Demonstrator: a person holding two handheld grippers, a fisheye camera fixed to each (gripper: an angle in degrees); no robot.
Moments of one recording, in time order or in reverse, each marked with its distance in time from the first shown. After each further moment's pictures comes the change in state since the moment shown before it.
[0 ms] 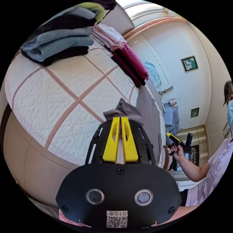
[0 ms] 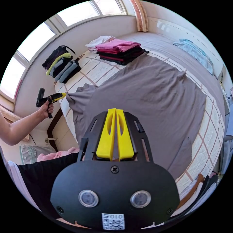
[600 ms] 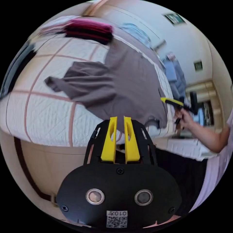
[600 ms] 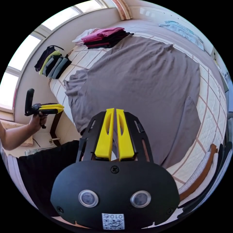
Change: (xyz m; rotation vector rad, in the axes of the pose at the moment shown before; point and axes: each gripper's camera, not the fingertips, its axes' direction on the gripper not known) left arm 0.194 0.161 0.113 -0.442 -0.183 0.541; right arm 0.002 0.082 0.009 -0.125 0.004 0.103
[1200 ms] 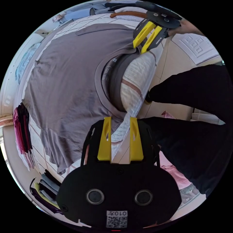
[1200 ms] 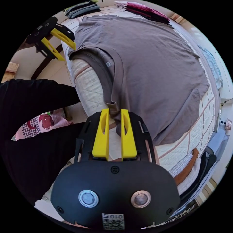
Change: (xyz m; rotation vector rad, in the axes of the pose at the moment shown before) left arm 0.208 0.070 0.243 -0.417 -0.397 0.959; right arm -0.021 0.092 0.063 -0.251 0.257 -0.375
